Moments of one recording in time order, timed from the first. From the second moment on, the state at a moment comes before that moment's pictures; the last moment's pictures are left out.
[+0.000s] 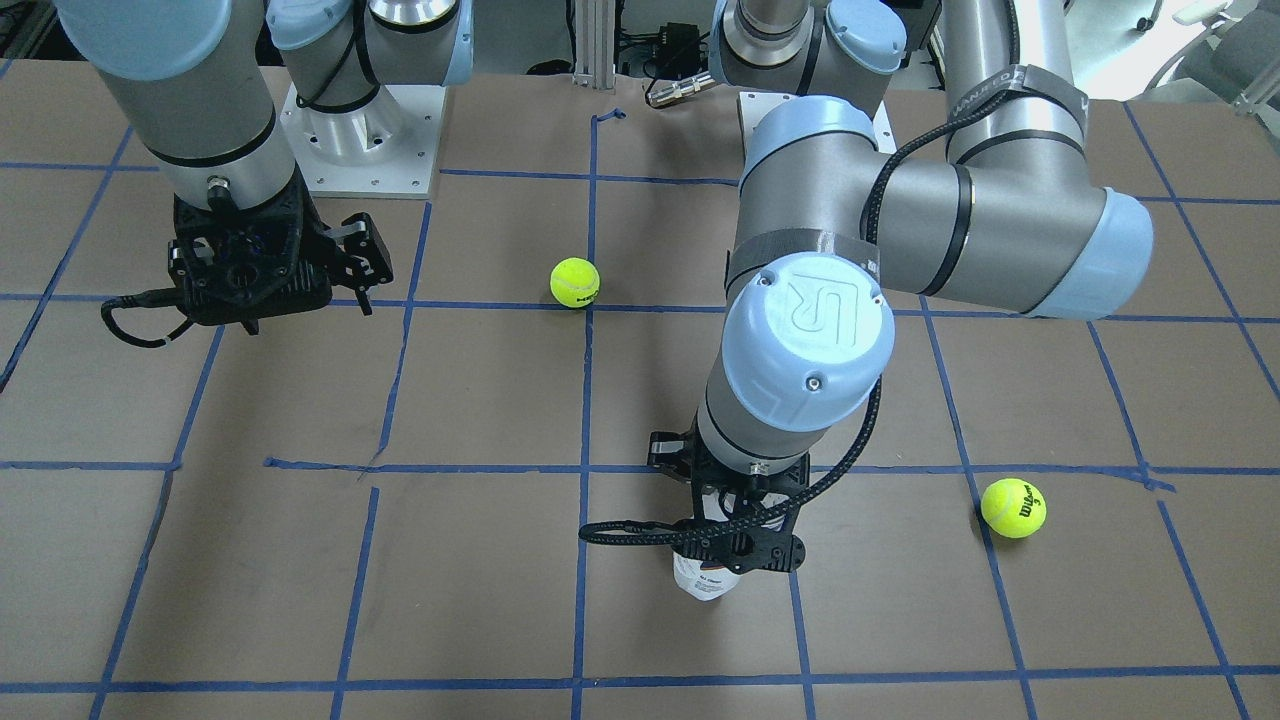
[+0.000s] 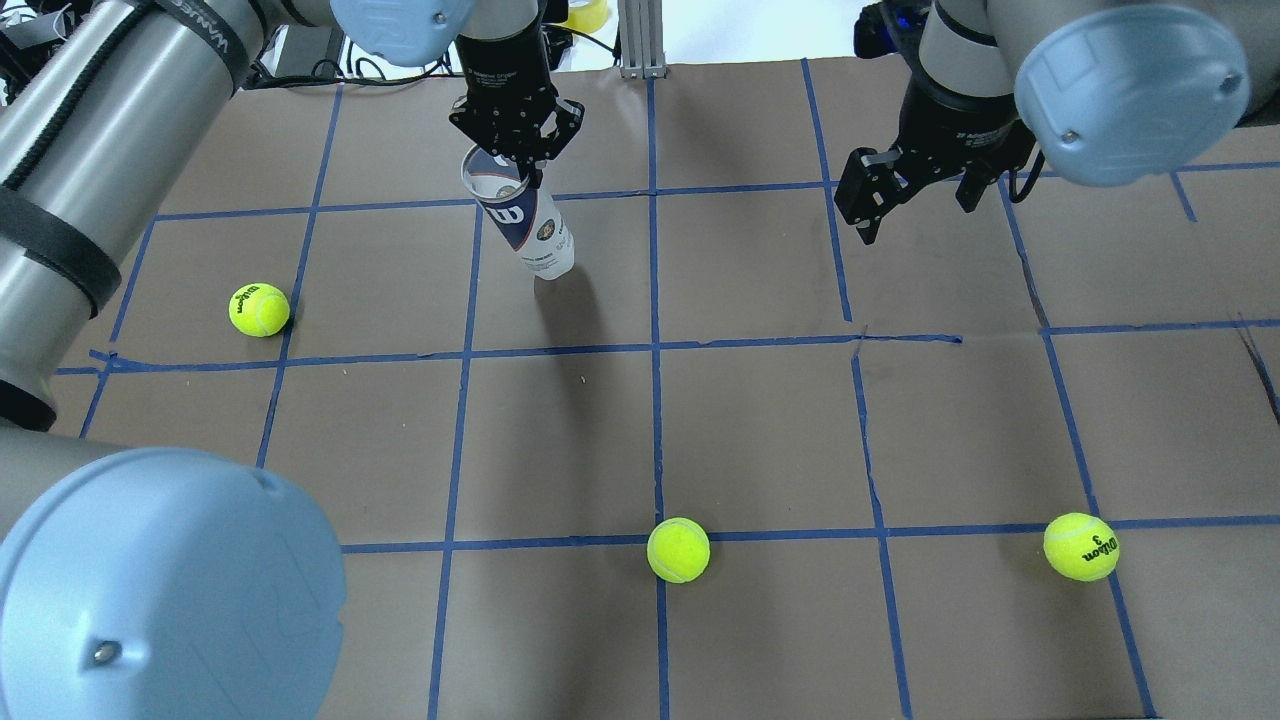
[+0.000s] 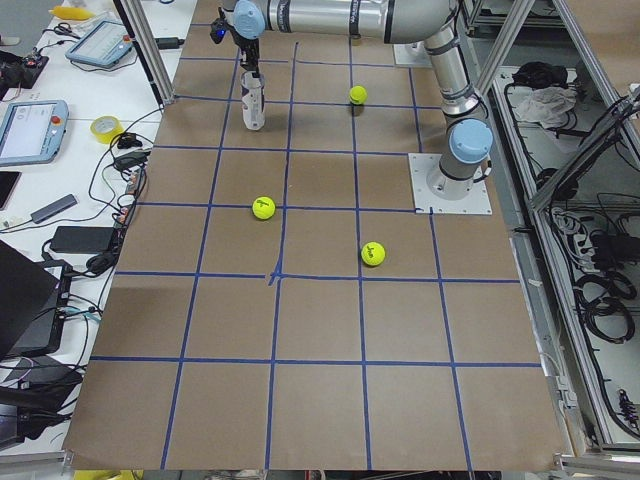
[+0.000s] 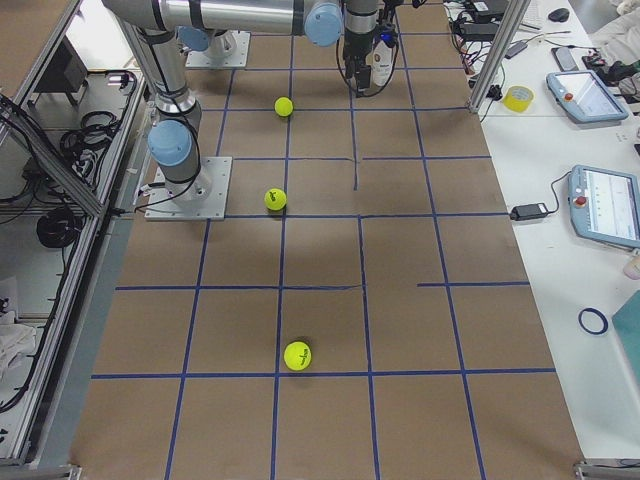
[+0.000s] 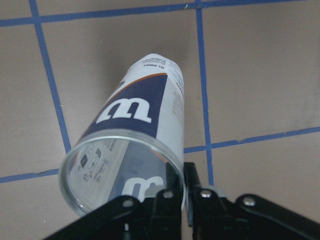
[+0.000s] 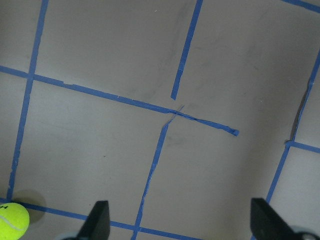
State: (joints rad) left arm -1.76 -2.14 -1.07 -1.62 1.56 -0.06; right arm 1.61 -1.47 1.57 -1.67 -1.63 -0.23
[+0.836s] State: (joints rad) left arm -1.84 -2.17 -1.05 -1.59 1.57 -0.11; right arm 1.61 -1.47 1.57 -1.68 -1.63 -0.23
